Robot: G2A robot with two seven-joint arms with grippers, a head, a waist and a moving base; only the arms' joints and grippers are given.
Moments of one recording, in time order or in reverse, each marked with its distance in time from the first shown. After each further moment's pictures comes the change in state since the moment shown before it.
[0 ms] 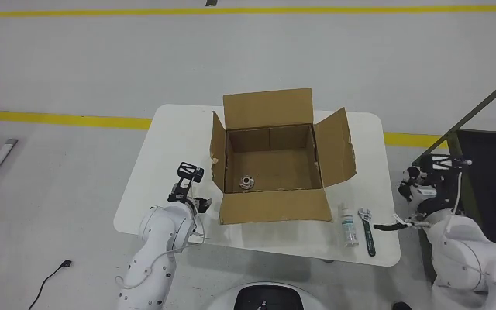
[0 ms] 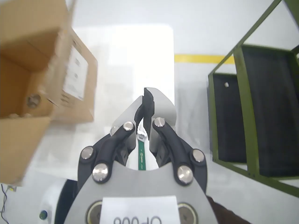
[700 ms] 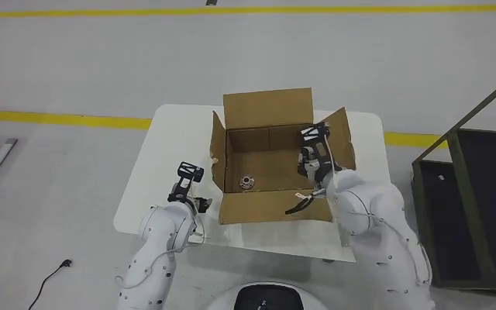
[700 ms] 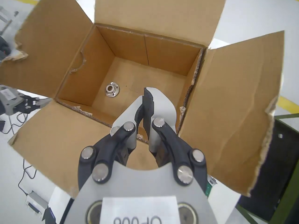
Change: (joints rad) left arm 0.000 0.000 0.000 0.000 0.000 0.000 0.000; right arm 0.385 -0.004 -0.646 0.329 -0.112 0.137 0.184
